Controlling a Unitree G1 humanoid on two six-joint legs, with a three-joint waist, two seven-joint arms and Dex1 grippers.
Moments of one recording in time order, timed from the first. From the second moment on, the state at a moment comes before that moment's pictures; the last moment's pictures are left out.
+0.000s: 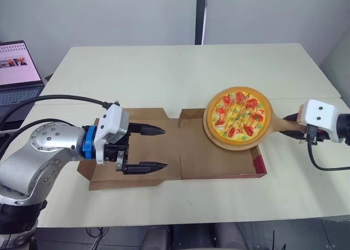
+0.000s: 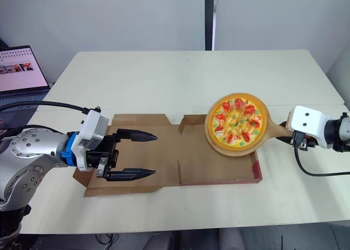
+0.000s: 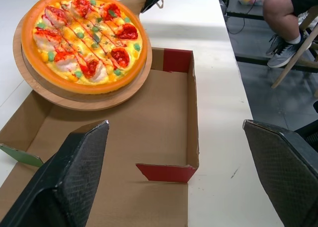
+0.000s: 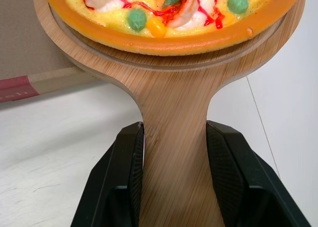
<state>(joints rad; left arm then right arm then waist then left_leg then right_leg) -0.29 0.94 0.12 -0.48 -0.74 0.60 -1.19 -0.30 -1.18 -0.11 -0.14 0.13 0.27 1.16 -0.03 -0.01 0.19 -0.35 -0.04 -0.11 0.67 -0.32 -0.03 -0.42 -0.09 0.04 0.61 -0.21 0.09</state>
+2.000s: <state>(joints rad) -0.45 0.77 0.02 -0.42 -0.73 0.60 -1.16 0.15 -0.77 -0.74 -0.22 0.29 0.78 0.77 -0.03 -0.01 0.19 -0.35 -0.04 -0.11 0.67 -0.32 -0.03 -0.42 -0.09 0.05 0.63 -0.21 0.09</state>
